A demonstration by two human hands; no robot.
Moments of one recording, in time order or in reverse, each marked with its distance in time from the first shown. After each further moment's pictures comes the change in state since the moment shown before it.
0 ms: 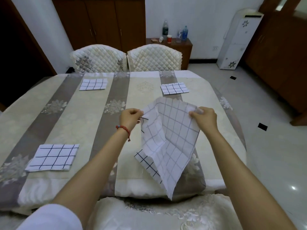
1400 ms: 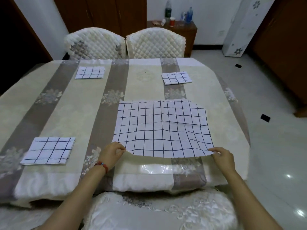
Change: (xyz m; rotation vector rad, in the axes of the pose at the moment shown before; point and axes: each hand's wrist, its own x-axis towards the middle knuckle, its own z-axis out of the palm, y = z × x) left_hand -0.040 -0.132 -0.067 0.789 -0.228 0.135; right_hand -0.036 0.182 -0.008 -0.188 -0.108 0.177
